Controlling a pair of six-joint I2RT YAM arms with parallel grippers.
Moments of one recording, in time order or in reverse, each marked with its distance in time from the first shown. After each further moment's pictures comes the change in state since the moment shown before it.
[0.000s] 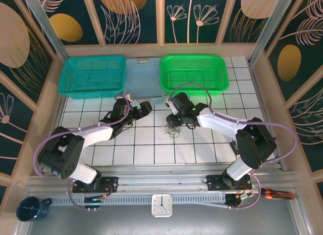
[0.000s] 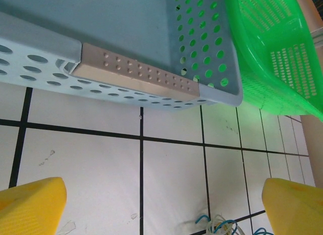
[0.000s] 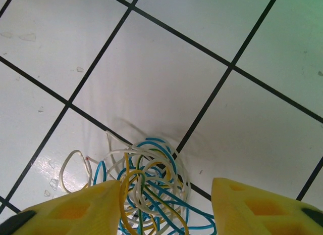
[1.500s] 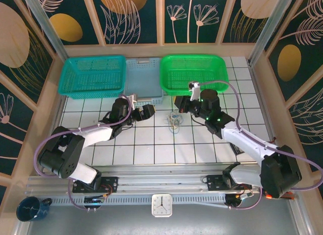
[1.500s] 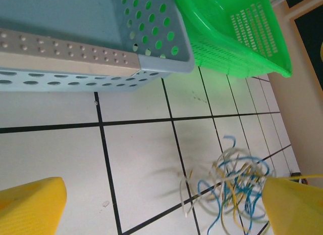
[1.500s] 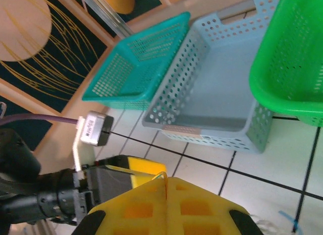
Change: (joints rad) left arm 0.013 0.003 -0.013 0.064 0.188 0.130; right arm -0.171 -0.376 -0.277 0.659 -0.321 0.482
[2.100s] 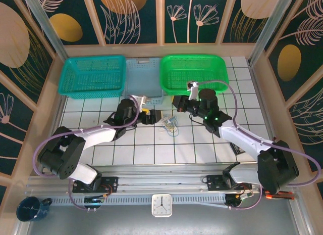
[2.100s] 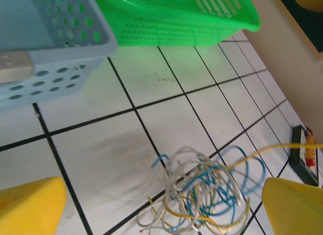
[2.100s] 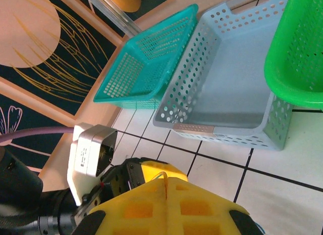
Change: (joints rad) left arm -0.105 -0.001 0.027 0.002 0.014 0.215; right arm 0.002 0.063 -0.001 0.066 -0.041 0.075
